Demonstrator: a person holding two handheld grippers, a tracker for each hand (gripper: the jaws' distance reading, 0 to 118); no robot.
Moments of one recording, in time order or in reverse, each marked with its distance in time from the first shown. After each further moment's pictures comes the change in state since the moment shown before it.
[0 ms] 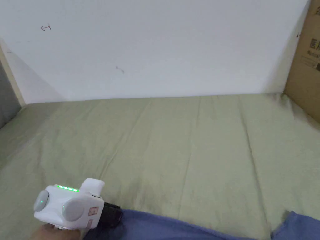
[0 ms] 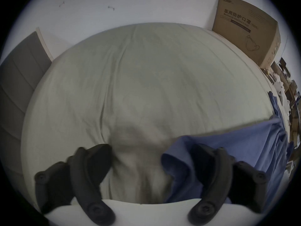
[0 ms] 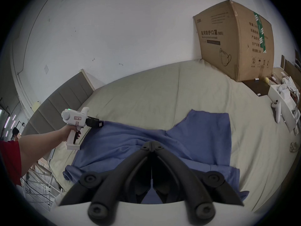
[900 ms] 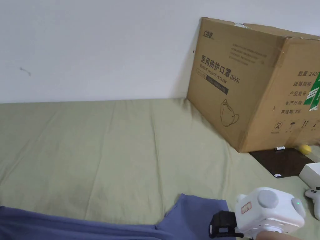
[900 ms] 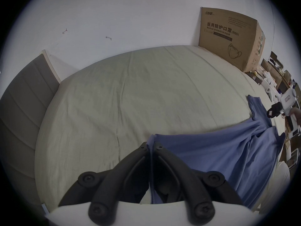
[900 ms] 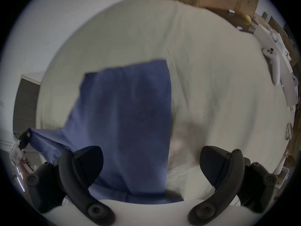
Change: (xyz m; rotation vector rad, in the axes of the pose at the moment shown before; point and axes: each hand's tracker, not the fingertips) left arm 0.024 -0.005 0.112 0.123 -0.039 -0.040; right arm 0.188 0.043 -0.128 -0.629 -0.331 -0.306
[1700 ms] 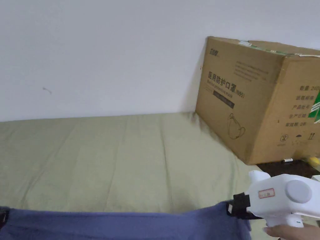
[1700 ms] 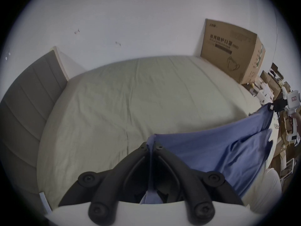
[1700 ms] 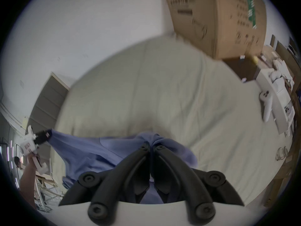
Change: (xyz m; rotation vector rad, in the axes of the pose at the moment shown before) left arm -0.010 0.004 0.083 0.071 0.003 0.086; right arm -0.033 -0.038 0.144 0.426 0.209 0.146
